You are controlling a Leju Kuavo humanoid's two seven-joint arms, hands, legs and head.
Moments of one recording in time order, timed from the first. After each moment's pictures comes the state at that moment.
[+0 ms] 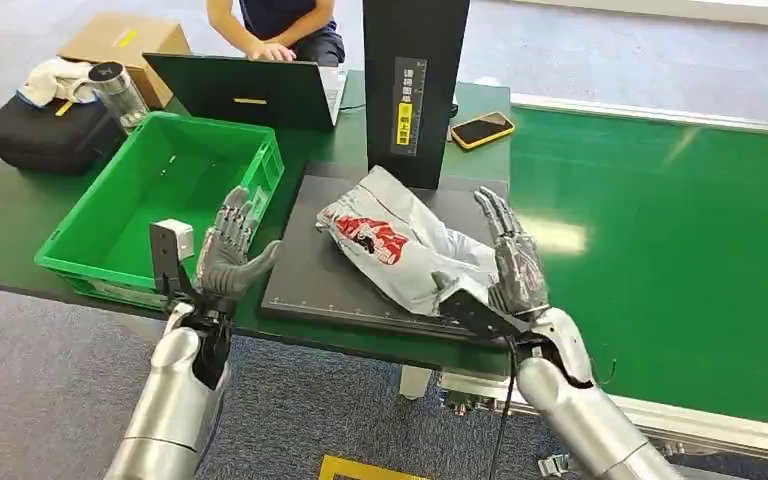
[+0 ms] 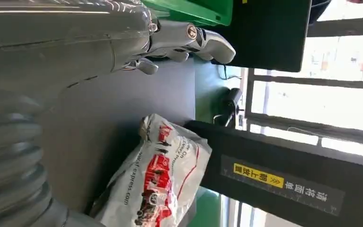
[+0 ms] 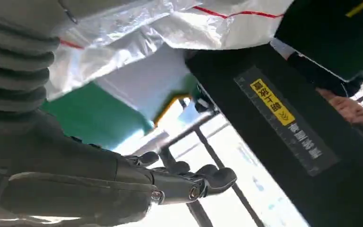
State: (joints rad) left arm -0.33 -0.15 -0.01 -0.81 -0.03 -0.19 -0.67; right arm -0.46 -0.20 0.47 -1.03 0.60 -0.45 -0.52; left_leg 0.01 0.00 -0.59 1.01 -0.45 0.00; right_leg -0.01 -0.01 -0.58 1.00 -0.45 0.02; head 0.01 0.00
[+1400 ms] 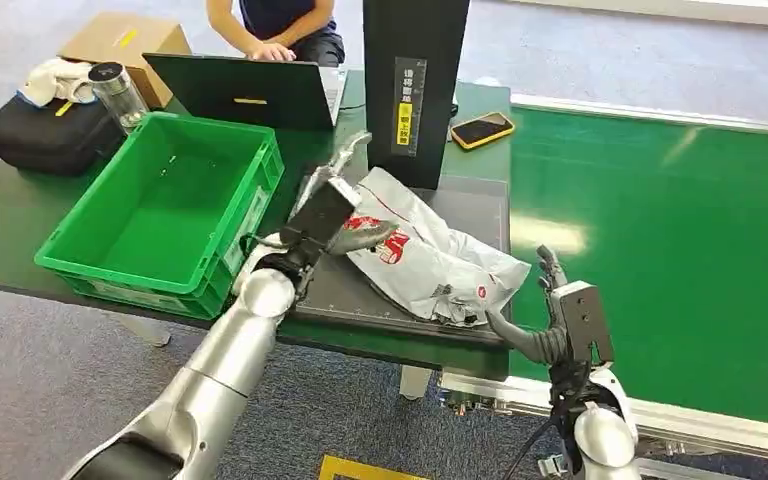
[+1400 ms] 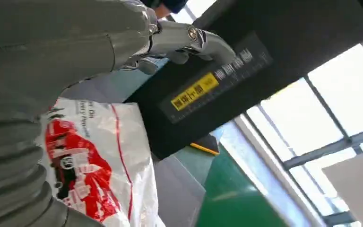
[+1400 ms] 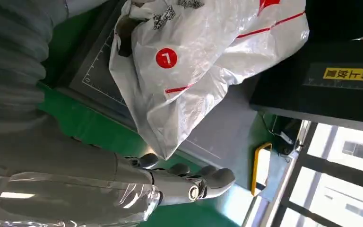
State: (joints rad) left arm -0.63 -0.24 -0.35 -0.61 -0.57 -0.02 -0.68; right arm -0.11 0.05 -0.09 -1.31 0.36 0.02 -0.39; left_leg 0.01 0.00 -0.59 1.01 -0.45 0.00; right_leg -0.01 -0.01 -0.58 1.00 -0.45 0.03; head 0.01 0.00
